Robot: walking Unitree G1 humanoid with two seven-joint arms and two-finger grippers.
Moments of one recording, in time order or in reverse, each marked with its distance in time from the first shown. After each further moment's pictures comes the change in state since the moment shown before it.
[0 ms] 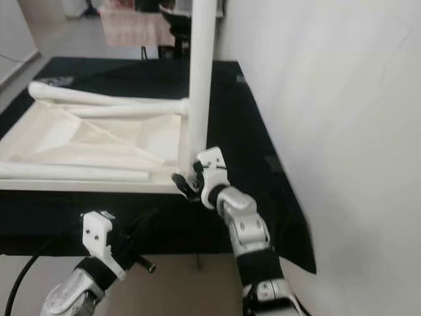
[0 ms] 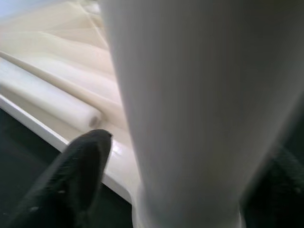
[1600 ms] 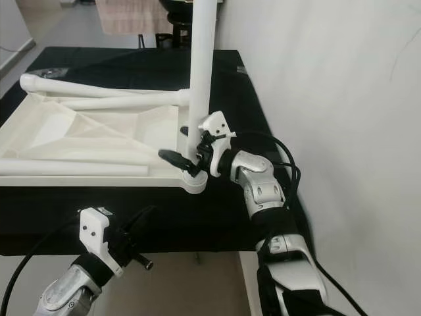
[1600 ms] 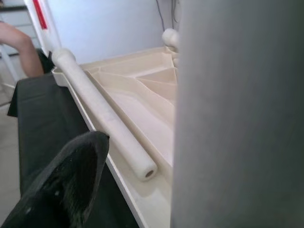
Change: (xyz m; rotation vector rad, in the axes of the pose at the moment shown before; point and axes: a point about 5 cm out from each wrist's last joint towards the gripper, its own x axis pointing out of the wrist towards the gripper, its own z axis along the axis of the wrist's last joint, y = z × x) left arm -0.002 0.002 0.000 0.001 0.010 -0.004; right arm 0.003 -0.032 0.041 -0.120 -0.082 0.360
